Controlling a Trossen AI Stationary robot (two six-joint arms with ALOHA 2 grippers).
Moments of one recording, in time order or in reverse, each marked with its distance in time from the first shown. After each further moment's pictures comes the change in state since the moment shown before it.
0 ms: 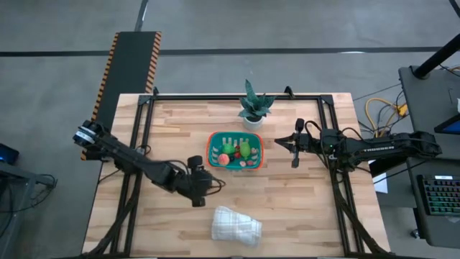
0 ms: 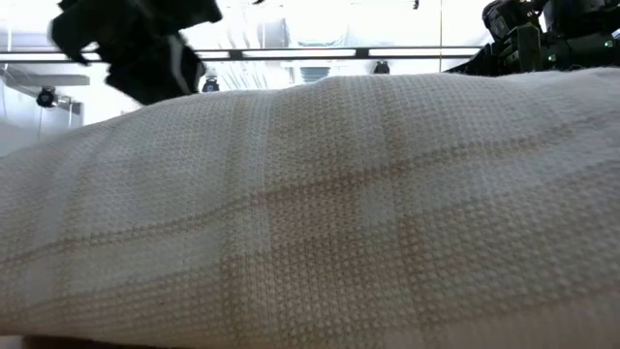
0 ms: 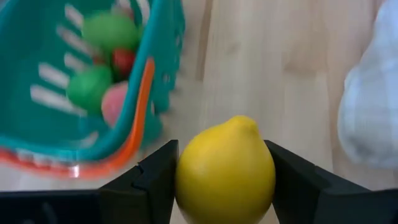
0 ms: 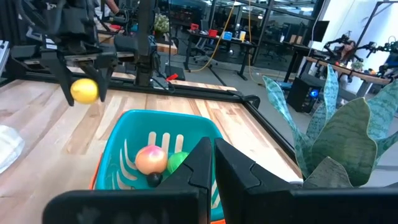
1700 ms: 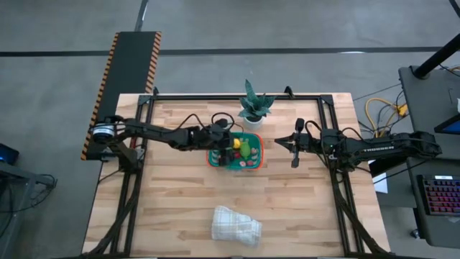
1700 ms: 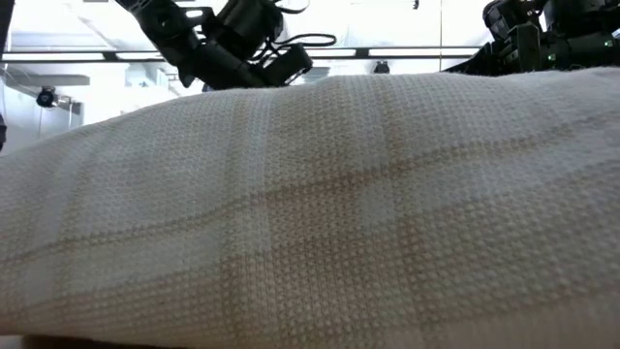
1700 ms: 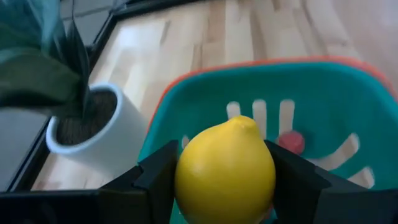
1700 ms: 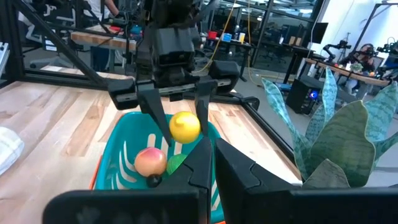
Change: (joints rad) left arm 0.553 0.159 -0.024 0.674 0.352 0.614; right arm 0.000 0.000 0.000 0.008 0.000 -0.003
